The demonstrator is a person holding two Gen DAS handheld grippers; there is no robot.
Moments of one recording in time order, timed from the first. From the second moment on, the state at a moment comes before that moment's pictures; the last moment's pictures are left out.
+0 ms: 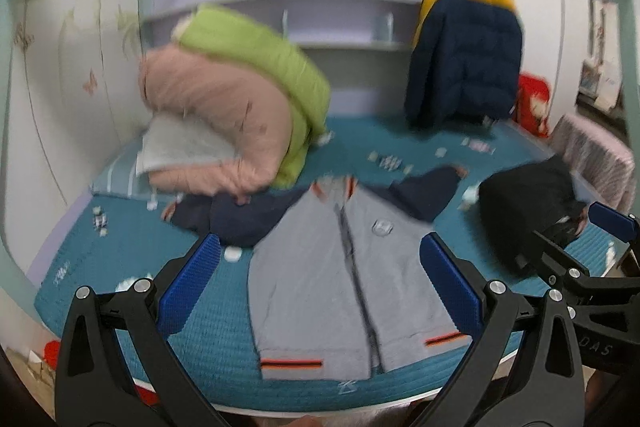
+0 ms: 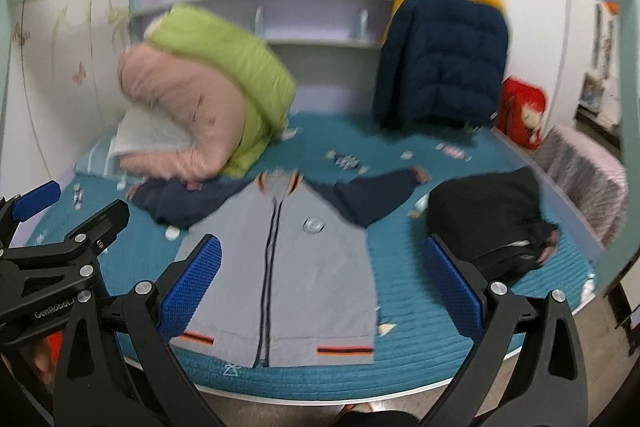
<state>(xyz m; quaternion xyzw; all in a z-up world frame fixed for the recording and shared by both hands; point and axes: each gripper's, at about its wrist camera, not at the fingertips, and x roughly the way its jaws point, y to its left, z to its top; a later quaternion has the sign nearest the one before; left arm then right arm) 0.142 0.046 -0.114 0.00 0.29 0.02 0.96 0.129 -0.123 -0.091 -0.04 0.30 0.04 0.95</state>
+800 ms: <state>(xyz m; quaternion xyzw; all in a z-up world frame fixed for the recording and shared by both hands) 0.354 0.386 -0.391 -0.18 0.50 0.09 0.84 0.352 0.021 -0.326 -0.10 0.46 0.13 0.87</state>
